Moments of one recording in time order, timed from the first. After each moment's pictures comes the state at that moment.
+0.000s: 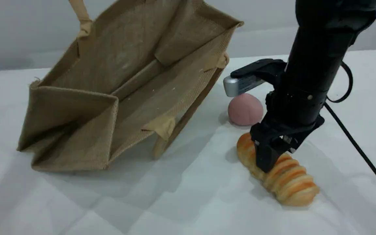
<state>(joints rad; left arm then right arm) -0.15 1.96 -2.15 -0.40 1.22 0.57 0.37 2.13 -1.20 0.21 0.63 -0.39</state>
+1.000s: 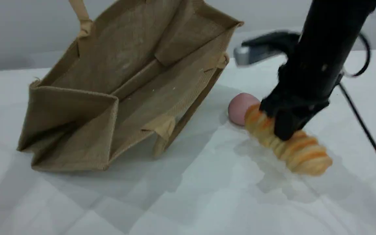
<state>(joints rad) -0.15 1.96 -2.15 -0.40 1.22 0.57 0.33 1.99 -1.19 0.18 0.72 -0.29</state>
